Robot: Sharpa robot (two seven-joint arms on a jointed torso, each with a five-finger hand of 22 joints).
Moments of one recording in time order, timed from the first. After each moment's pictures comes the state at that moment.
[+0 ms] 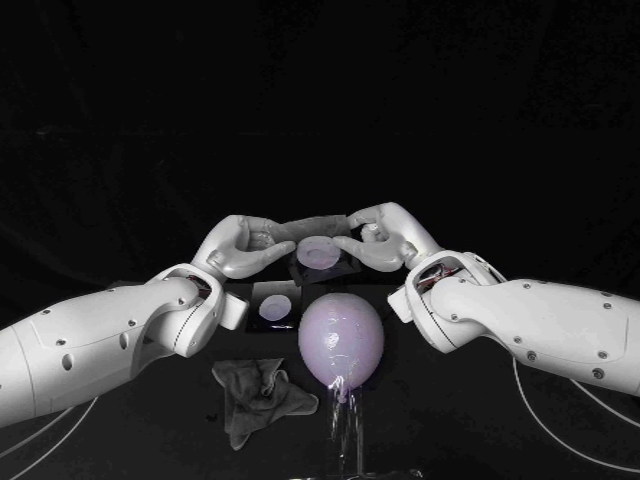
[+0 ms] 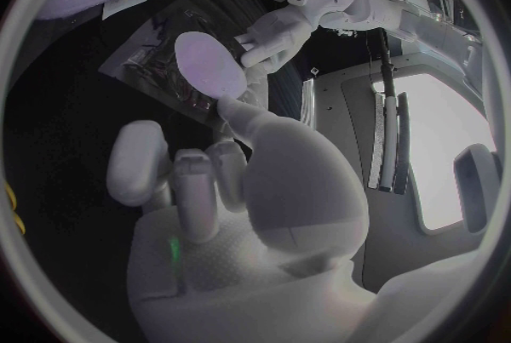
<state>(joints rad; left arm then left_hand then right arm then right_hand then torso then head) 1.22 -0.80 -0.04 1.42 -0.45 -0.43 0.51 1.53 -0.08 0.51 0.04 0.05 1.02 0.16 0.32 0.32 1.24 0.11 0.10 0.07 1.09 0.08 0.17 0.43 0.18 0.78 0.26 0.48 0.17 1.36 -0.65 -0.16 1.53 -0.85 -0.77 0.08 1.28 0.00 0.52 -0.03 0.04 1.07 0.07 0.28 0.45 1.47 0.01 1.40 1.31 1.47 -0.06 1.57 1.31 0.08 1.37 0.06 1.19 1.31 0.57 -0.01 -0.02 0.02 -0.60</state>
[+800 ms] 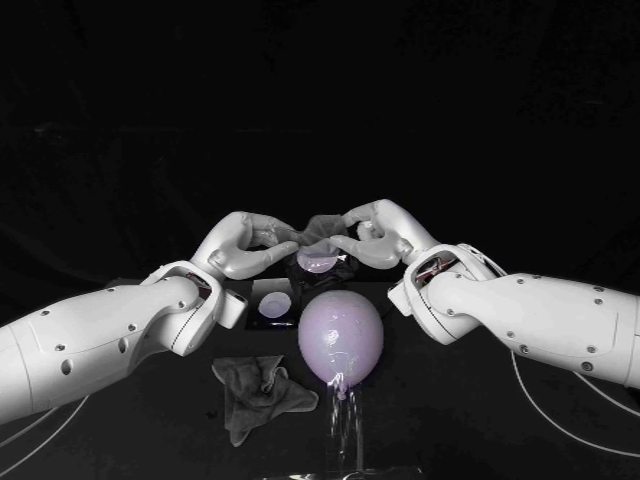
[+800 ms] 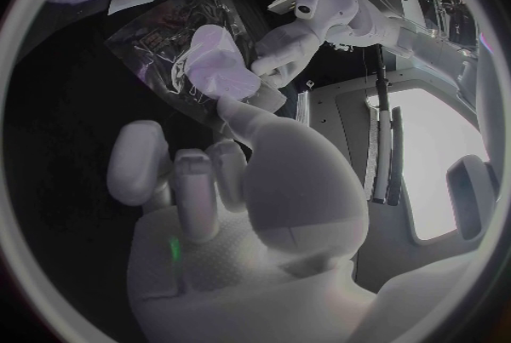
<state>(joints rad) 1.22 -0.81 -0.04 1.43 -0.60 -0.45 0.55 1.53 -0.04 0.50 0.02 0.04 1.03 0.15 0.34 0.32 1.26 0.09 0.09 0.07 1.11 0.07 0.17 0.43 0.18 0.77 0.24 0.54 0.21 1.36 -0.63 -0.16 1.48 -0.94 -0.71 0.10 1.28 0.00 0.52 -0.03 0.05 1.06 0.08 0.28 0.45 1.46 0.01 1.40 1.31 1.47 -0.06 1.57 1.31 0.08 1.37 0.06 1.19 1.31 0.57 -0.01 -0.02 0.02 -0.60</state>
